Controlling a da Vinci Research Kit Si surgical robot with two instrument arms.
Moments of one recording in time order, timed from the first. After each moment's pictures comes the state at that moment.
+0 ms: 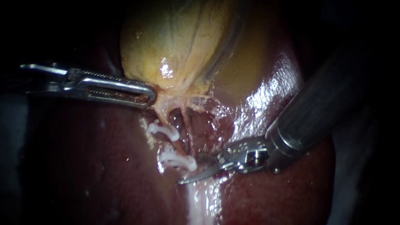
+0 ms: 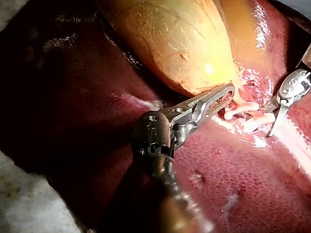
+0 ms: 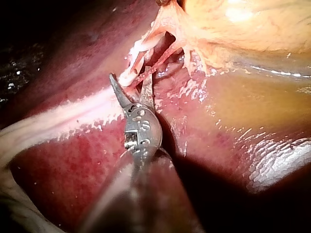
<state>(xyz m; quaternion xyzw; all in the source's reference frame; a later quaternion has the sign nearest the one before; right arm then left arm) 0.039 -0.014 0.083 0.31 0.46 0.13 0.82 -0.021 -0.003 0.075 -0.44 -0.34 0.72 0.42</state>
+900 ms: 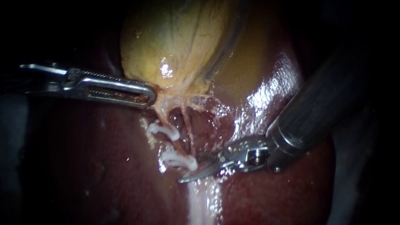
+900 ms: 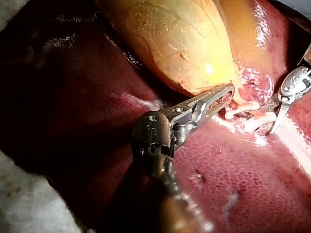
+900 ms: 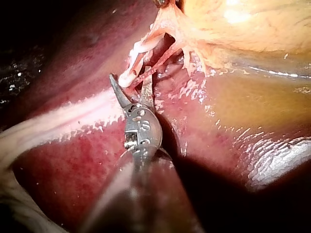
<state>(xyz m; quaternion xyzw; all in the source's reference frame) 0.039 -0.013 0.082 0.32 0.46 0.14 0.82 -0.021 -0.003 0.075 -0.44 -0.34 0.72 0.42</state>
